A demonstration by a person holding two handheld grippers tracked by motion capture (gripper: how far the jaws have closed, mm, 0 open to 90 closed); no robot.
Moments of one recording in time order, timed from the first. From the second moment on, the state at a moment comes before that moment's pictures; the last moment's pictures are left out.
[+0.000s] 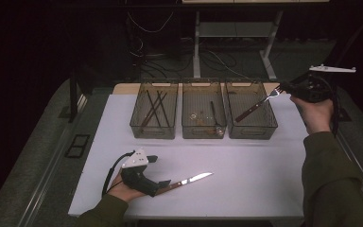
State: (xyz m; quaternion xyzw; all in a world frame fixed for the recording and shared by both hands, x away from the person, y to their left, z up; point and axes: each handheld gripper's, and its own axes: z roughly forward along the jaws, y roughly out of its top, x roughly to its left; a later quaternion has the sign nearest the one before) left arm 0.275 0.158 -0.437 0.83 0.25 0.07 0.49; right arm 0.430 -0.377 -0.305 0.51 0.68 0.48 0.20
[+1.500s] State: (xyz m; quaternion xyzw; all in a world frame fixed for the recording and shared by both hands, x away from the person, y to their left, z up) left arm 0.274 0.154 -0.439 0.84 0.24 0.06 0.48; right arm 0.491 -0.358 -0.383 0.57 0.71 0.38 0.19
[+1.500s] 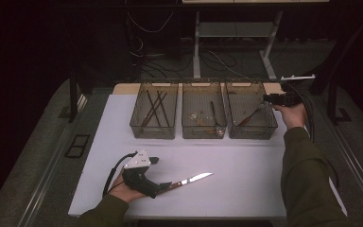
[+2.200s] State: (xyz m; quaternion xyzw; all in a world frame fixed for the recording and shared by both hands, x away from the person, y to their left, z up) left arm 0.274 0.152 -0.438 0.85 0.24 0.06 0.47; right arm 0.414 -0.340 -0.362 0.49 0.73 0.43 0.19
